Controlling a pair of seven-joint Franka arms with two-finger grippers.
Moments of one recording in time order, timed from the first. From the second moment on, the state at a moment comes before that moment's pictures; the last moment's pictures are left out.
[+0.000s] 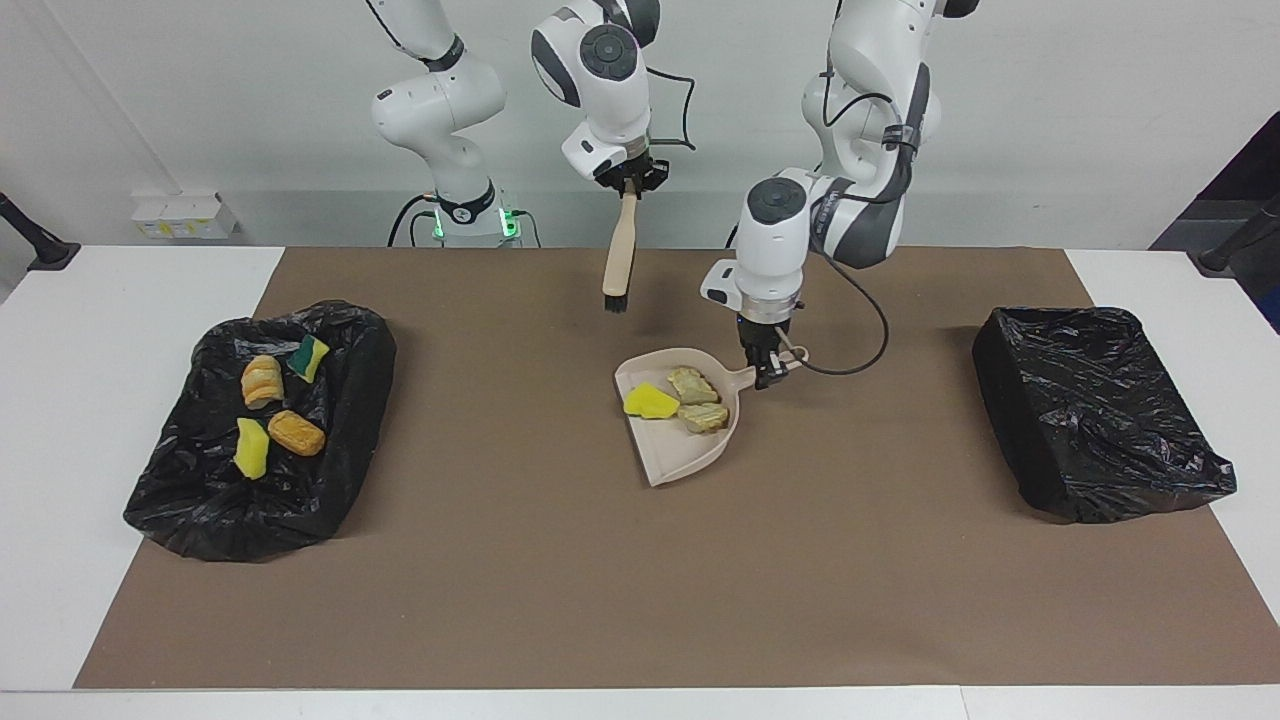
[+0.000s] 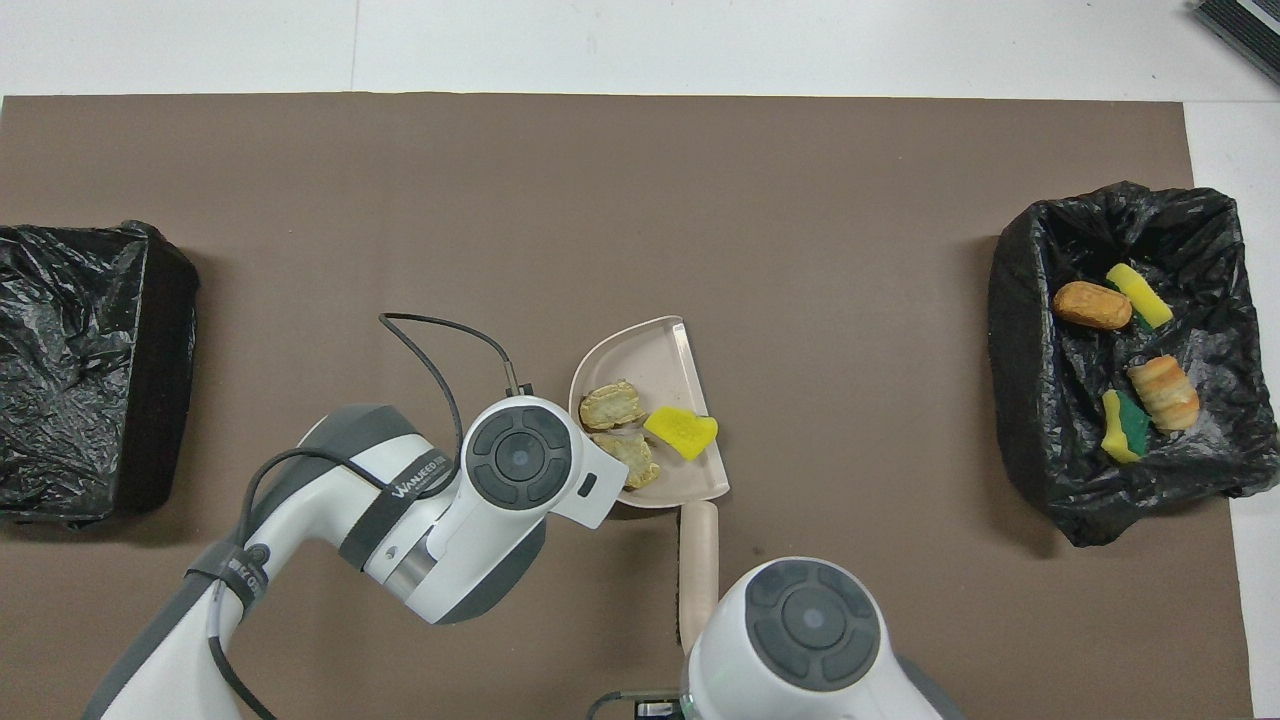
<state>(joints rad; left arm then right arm) -0.41 0.14 -0.13 -2.08 0.16 2.25 0.74 0.58 -0.28 0.21 -2.29 0.39 1.81 0.80</state>
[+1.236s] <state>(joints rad) 0.26 -0.03 -0.11 -1.93 0.17 2.06 1.43 0.69 -0.14 0.21 -2.48 0.28 2.15 0.72</state>
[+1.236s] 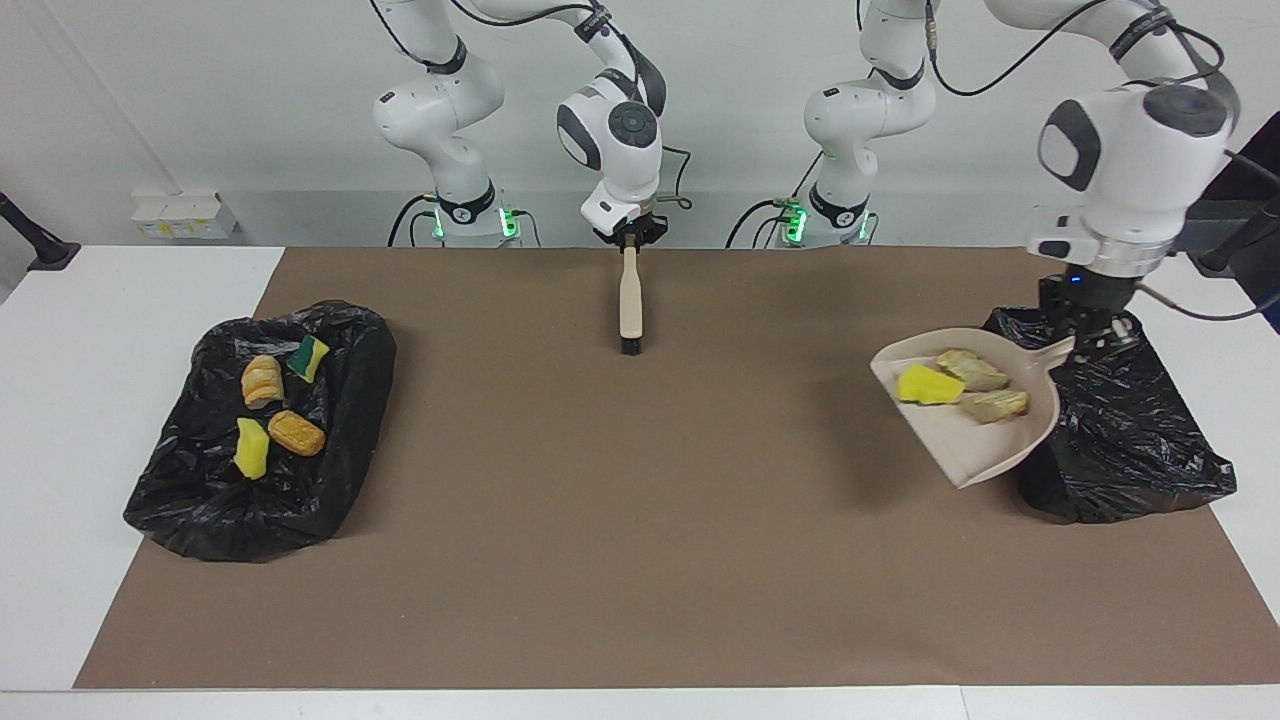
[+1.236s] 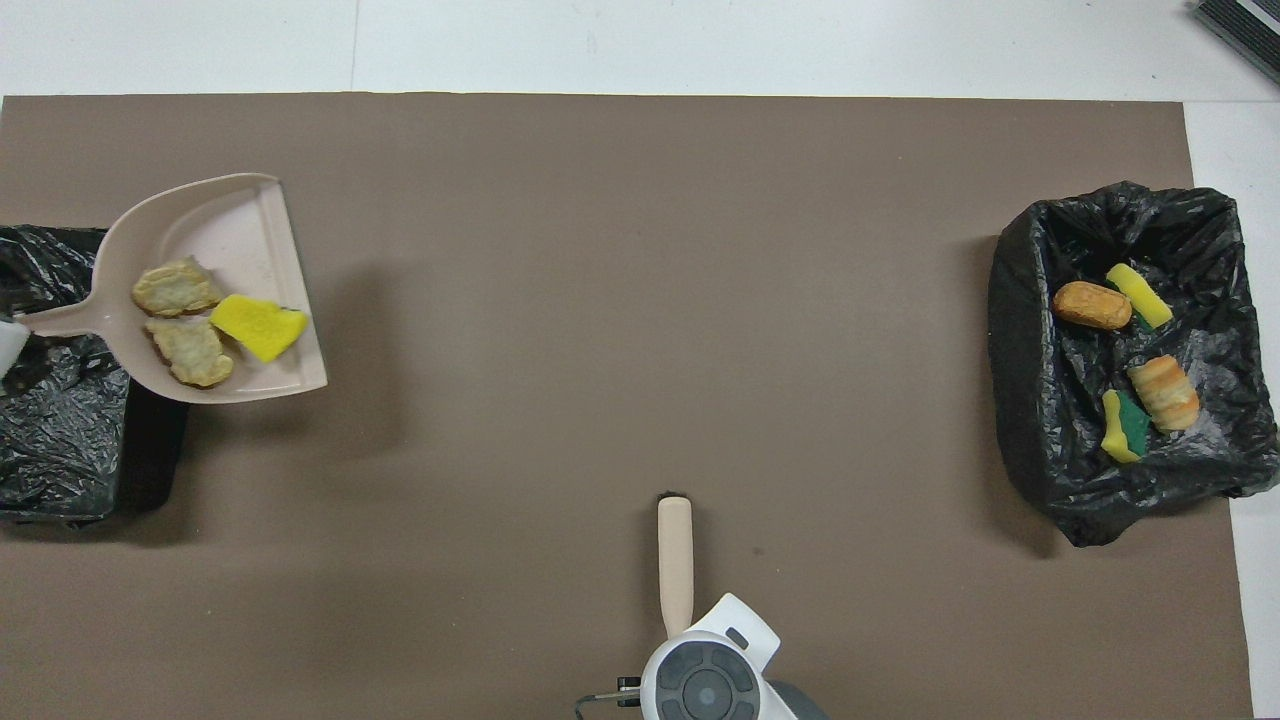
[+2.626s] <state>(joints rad) 0.44 0.02 -0.08 -1.85 0.86 2.01 1.51 0.12 -0.09 0.19 -1.85 -0.07 1.90 0.50</state>
